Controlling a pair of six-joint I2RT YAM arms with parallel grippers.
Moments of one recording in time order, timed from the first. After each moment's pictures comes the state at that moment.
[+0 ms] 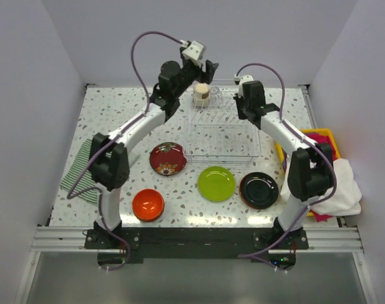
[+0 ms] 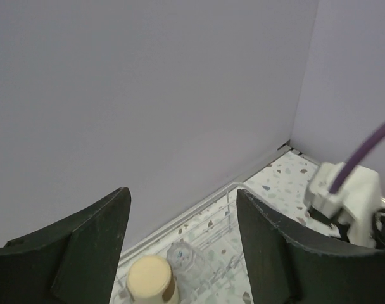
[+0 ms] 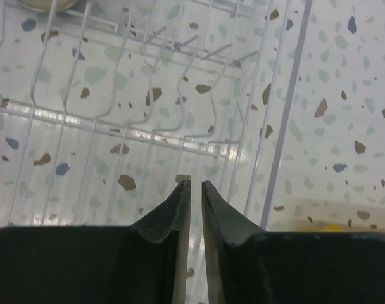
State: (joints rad) left arm -0.53 2.07 1.86 0.42 0.14 0.03; right arm 0.30 1.75 1.42 -0.35 0.21 -0.05
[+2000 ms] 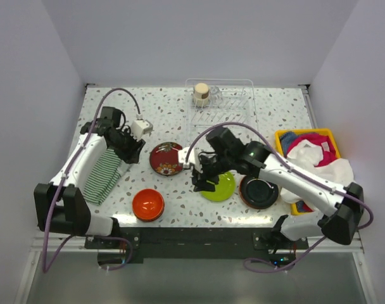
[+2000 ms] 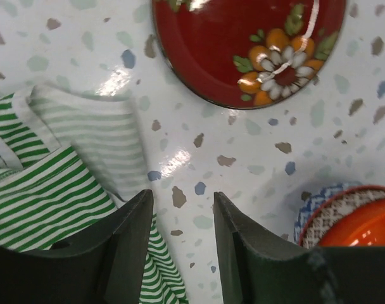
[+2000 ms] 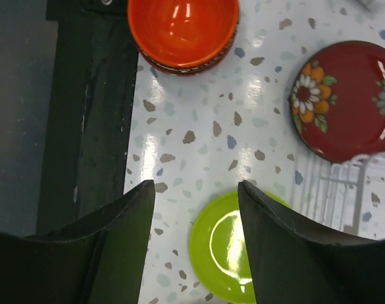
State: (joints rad) left arm -0.10 1.38 1.13 -0.95 0.37 0.62; right arm 0.91 1.32 1.23 -0.74 -0.53 -0.52
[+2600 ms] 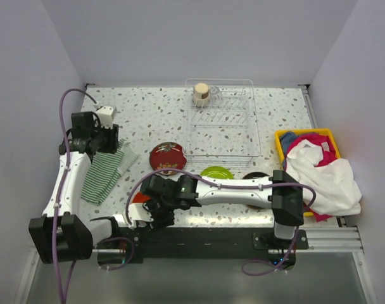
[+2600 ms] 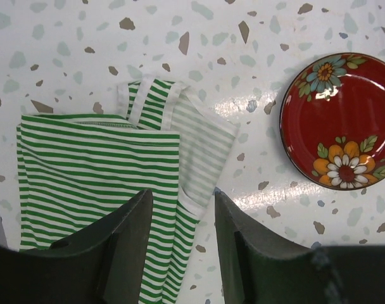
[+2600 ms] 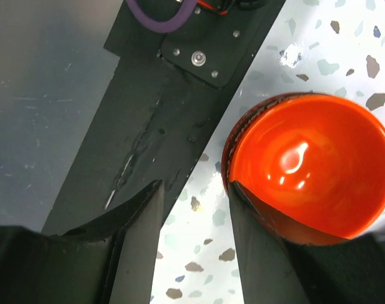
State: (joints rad) left arm 0.12 1.18 1.00 -0.63 0.20 0.22; right arm 1.38 1.81 1.48 -0.64 -0.36 -0.56
